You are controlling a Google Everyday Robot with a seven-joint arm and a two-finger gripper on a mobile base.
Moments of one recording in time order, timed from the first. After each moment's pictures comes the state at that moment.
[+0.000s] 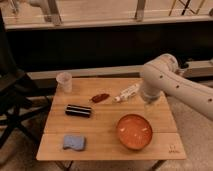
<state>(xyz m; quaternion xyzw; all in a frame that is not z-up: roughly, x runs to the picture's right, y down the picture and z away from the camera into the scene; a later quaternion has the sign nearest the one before) 0.178 0.076 0.706 -0.27 -0.01 -0.07 0.96</state>
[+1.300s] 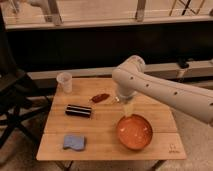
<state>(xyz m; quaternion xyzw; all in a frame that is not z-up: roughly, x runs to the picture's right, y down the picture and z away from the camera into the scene) 0.099 0.079 0.736 -0.27 -0.04 -0.14 0.95</state>
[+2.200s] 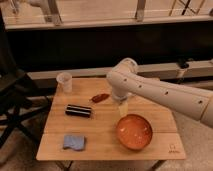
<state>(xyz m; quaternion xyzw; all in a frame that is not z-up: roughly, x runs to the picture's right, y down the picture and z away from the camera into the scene) 0.074 0.086 0.754 -0.27 -0.05 -0.16 0.95</state>
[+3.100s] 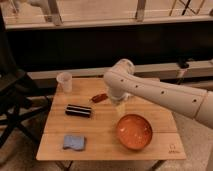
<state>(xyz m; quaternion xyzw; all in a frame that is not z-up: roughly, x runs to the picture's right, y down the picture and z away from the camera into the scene) 0.059 0.090 0.761 -0.28 -0.07 -0.17 0.94</state>
